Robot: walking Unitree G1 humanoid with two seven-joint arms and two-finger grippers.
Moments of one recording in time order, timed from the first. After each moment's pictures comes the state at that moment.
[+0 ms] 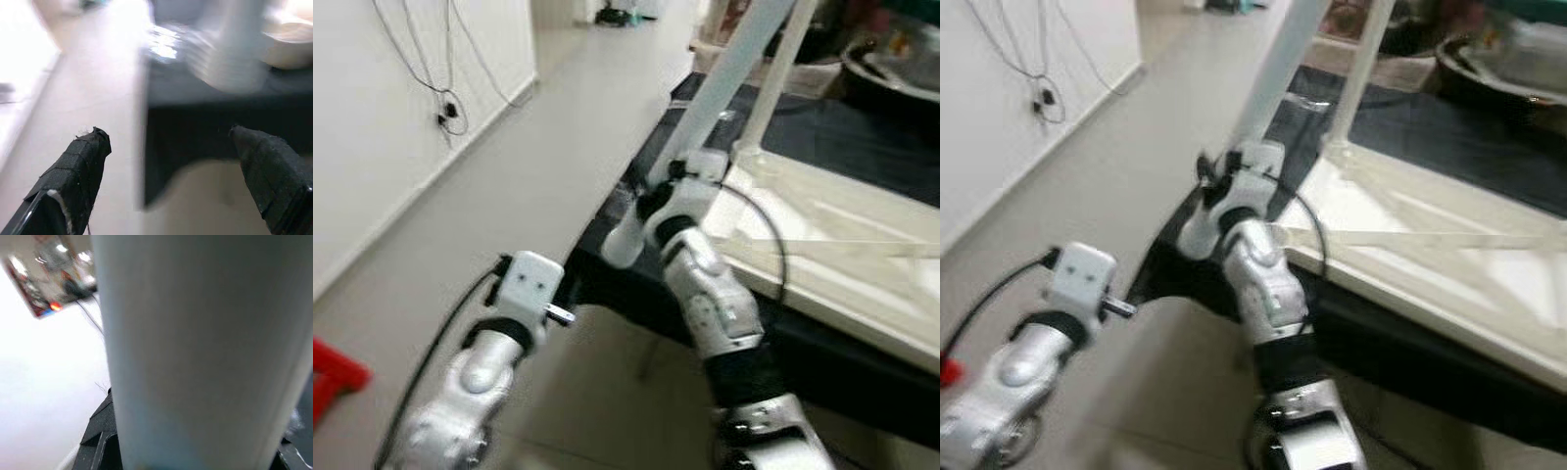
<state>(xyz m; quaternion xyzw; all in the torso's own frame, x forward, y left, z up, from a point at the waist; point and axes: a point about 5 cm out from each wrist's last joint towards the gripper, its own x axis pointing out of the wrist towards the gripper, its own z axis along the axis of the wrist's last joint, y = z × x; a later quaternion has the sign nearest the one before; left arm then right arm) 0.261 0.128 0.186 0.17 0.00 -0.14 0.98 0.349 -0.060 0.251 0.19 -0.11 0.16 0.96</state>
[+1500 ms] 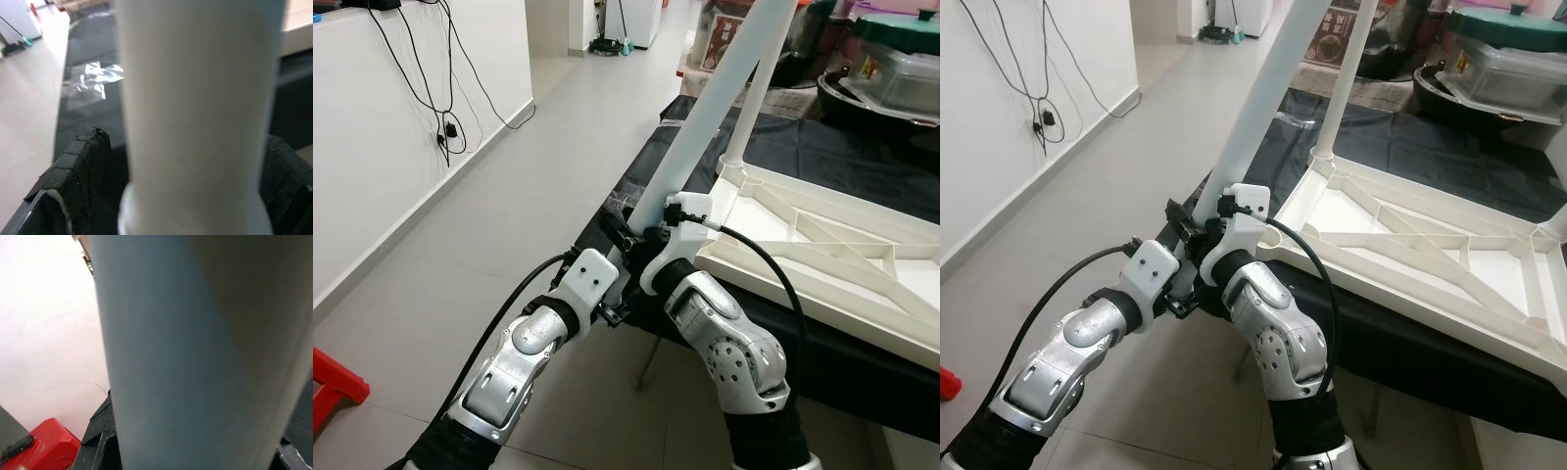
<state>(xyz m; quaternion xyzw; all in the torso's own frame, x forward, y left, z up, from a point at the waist) 0.301 0.079 0.168 0.17 -0.03 -0.29 0.94 0.309 -0.052 0.226 0.21 -0.03 0.28 0.94</state>
